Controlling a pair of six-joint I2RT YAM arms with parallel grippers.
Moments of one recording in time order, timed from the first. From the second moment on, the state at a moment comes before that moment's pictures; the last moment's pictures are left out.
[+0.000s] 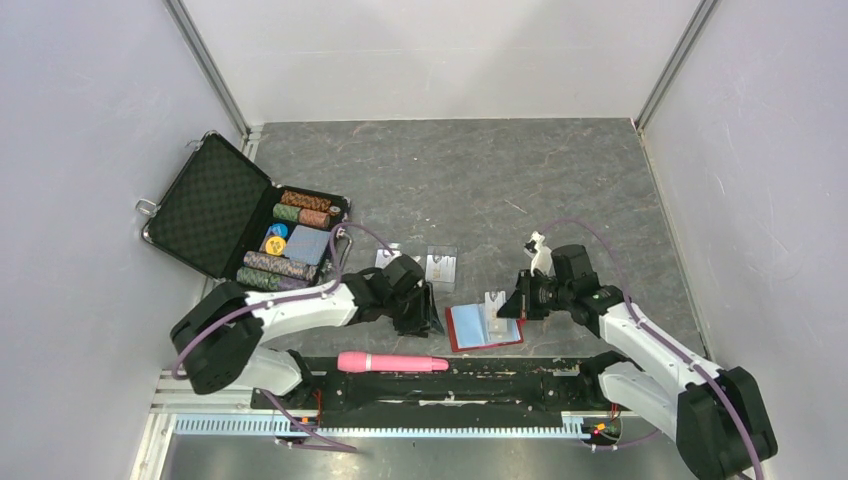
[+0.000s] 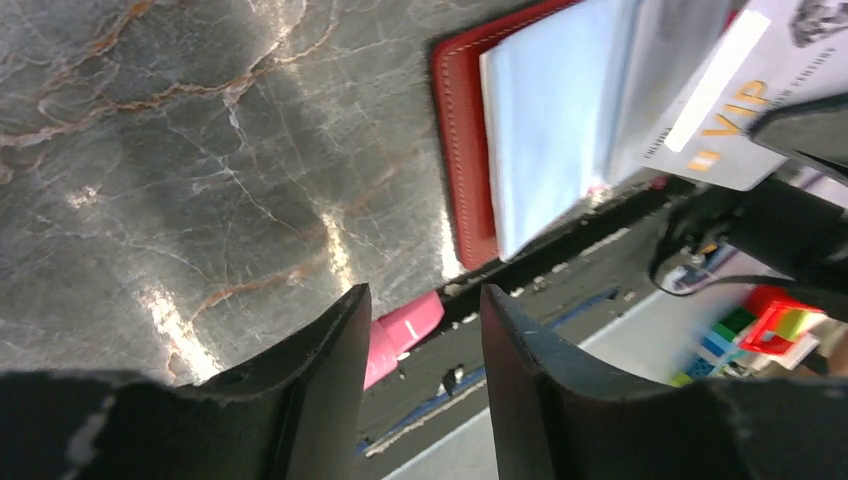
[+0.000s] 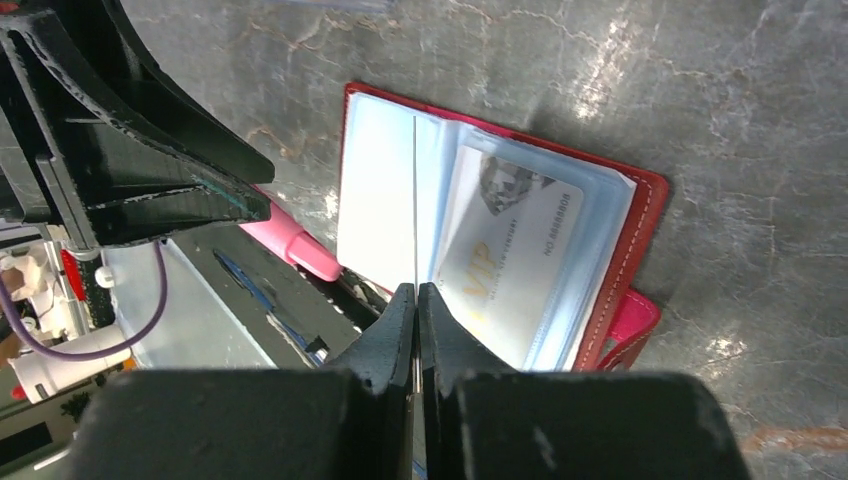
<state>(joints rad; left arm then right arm) -0.92 1.35 0.63 -0.24 0.23 -0.99 0.37 0.95 0.38 -0.27 -0.59 0.48</state>
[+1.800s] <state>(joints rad) -1.01 1.66 0.86 -0.33 0.14 -0.90 0.37 1.24 0.18 0.22 -0.79 0.64</state>
